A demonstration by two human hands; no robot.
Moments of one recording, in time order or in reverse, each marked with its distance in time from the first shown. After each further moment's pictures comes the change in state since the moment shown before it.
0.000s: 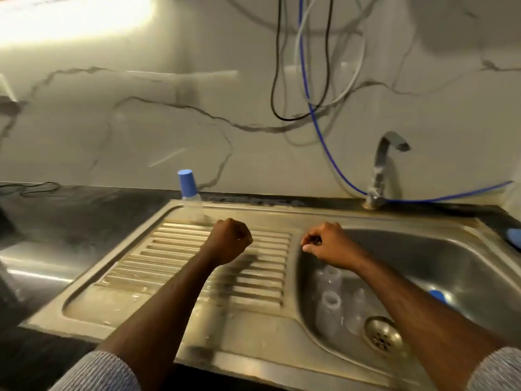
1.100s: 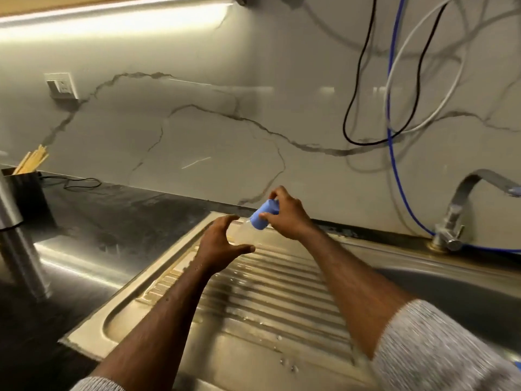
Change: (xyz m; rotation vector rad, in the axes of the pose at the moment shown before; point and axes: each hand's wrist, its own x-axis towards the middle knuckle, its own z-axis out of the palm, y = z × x) left_hand 0.004 -0.115 -0.071 -0.209 0.262 -0.209; right_hand 0.169 -0.177 0.079 0.211 0.130 -0.102
